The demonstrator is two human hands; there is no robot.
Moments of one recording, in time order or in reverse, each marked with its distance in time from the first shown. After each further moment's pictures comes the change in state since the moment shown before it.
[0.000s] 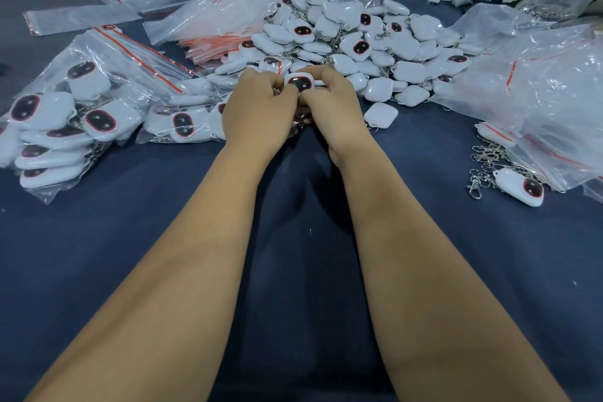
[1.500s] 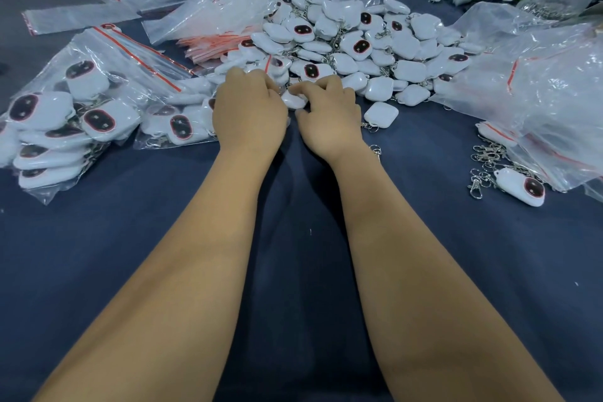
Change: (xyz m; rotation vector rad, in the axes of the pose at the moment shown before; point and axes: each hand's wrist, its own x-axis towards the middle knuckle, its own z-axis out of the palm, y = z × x) left_hand -0.004 -0.003 -0.004 0.200 0.123 0.011; right_hand 0.002 0.014 -0.003 -1.041 -0.013 -0.206
